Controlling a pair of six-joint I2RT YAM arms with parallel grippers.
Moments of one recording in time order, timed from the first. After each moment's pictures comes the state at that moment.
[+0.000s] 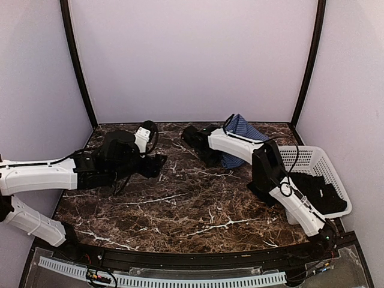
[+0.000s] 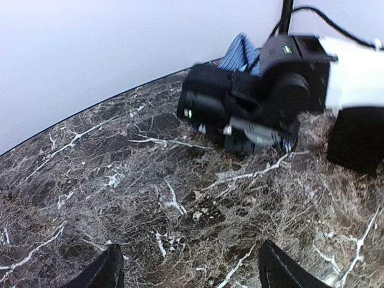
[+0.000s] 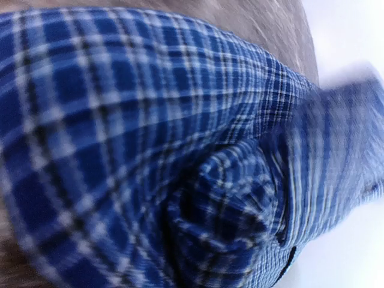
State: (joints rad) left arm -0.91 1.29 0.84 -0.05 -0.37 -0.15; right arm 0.74 2.76 2.56 -1.15 0.77 -0.13
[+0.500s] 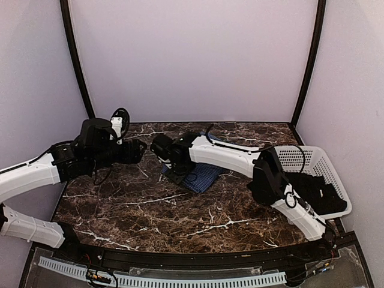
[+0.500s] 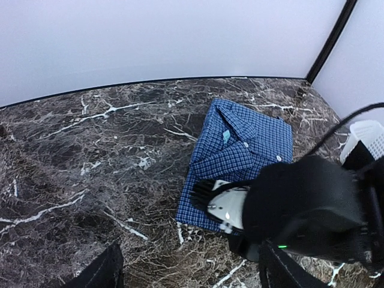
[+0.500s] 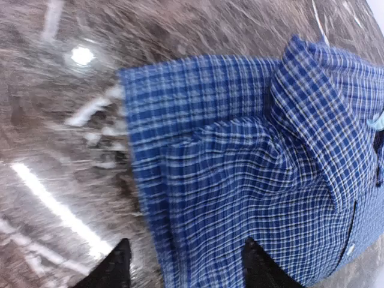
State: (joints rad) left arm -0.74 1.11 0.86 -0.24 -0.30 -0.37; right arm 1.03 2.61 2.48 -1.14 0.37 0.06
